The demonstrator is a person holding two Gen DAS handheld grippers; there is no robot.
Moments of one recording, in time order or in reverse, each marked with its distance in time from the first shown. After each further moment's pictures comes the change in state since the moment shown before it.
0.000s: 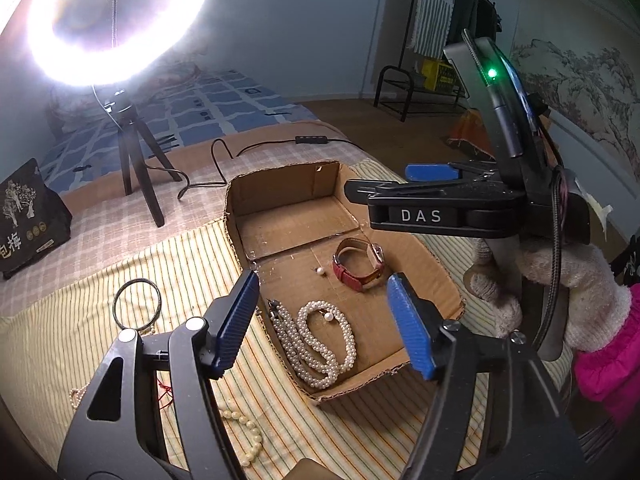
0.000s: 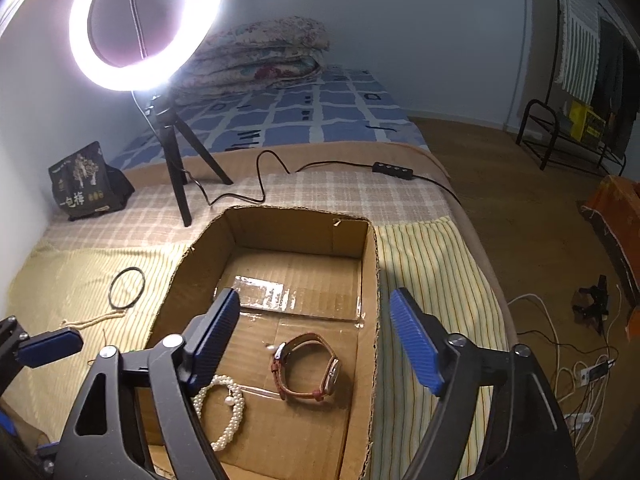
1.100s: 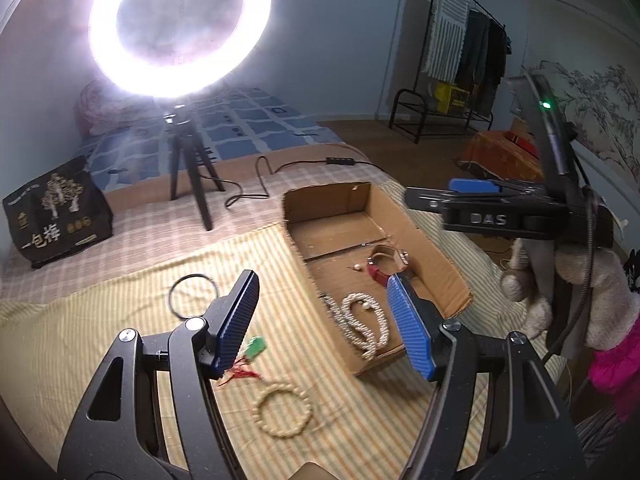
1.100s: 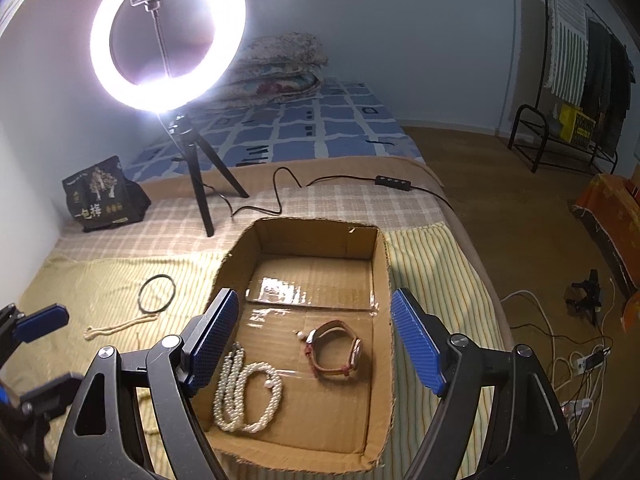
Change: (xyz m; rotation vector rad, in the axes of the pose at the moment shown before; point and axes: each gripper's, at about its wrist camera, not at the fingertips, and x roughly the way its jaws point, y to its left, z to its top) left arm -0.062 0.045 -0.014 -0.042 -0.072 0.045; right arm -0.048 0.024 0.000 0.021 -0.038 -0.007
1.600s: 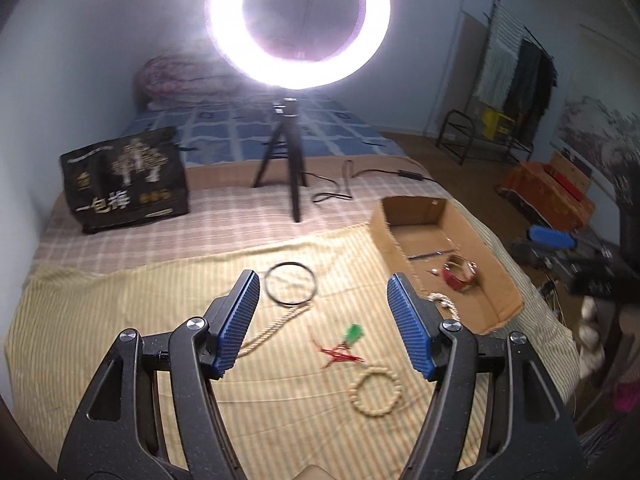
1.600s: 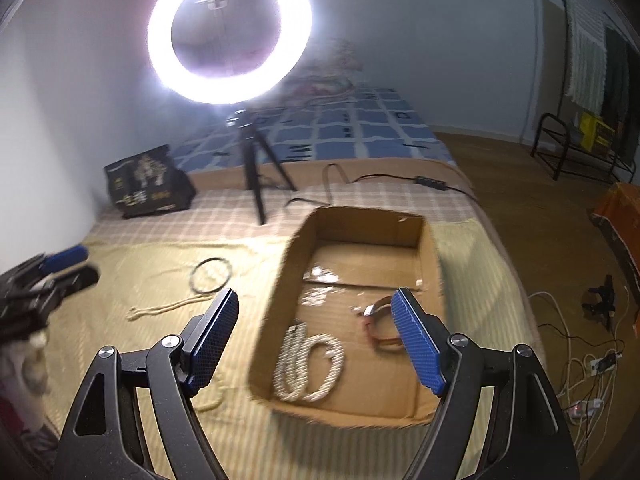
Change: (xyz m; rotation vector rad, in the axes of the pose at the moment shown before) left arm -0.040 0.098 -0.013 -0.152 -0.022 0.112; right arm -0.035 0.048 -0.023 -0.047 -0.011 0.099
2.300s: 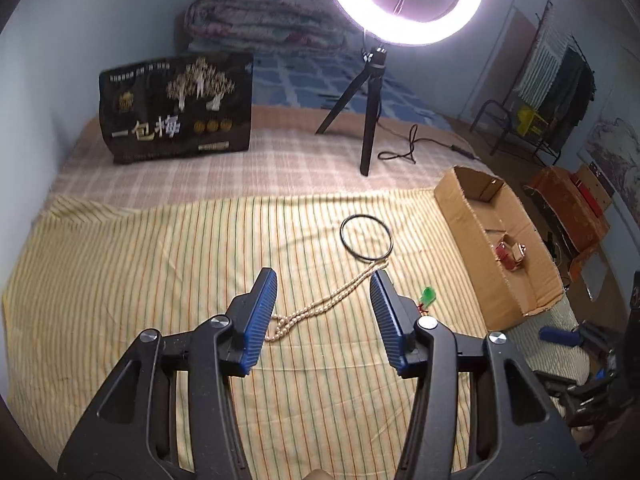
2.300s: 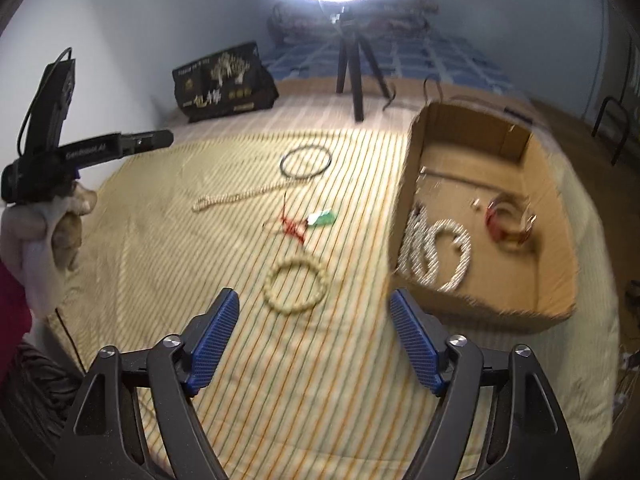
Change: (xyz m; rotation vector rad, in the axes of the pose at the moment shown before) left arm 0.023 0.085 -0.030 -0.132 0.148 0.045; right arm 0.025 0.072 -0.089 -0.091 0.227 0.184
